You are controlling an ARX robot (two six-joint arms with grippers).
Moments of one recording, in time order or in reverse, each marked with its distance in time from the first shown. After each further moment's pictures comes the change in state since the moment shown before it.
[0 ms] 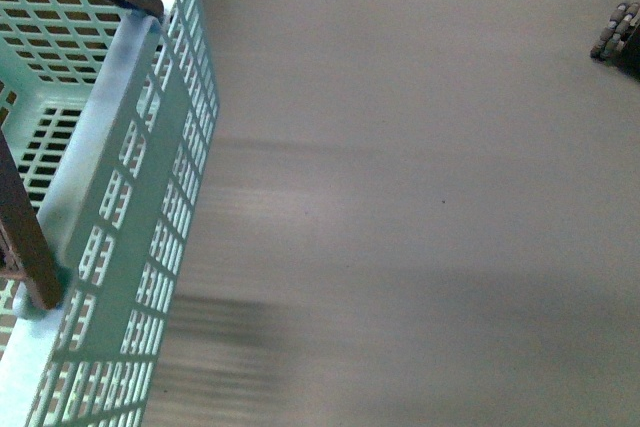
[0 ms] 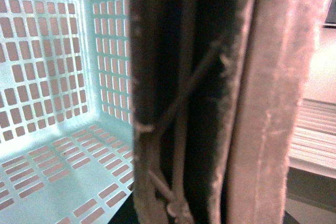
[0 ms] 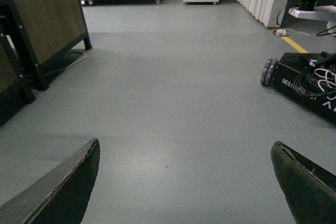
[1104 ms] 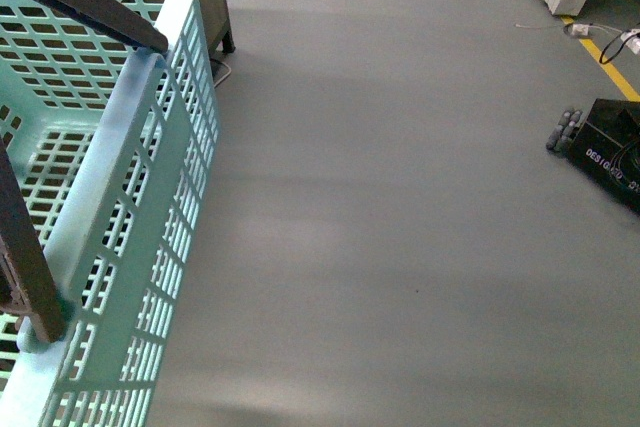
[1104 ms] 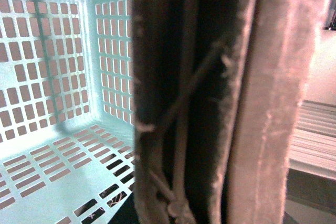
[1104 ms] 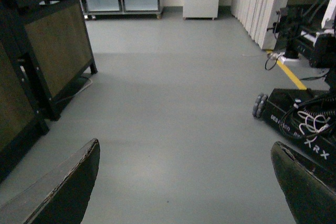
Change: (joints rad) left arm -0.001 0.000 -0.004 0.000 -0.001 0.000; right arm 0.000 0.000 0.000 0.000 0.000 0.000
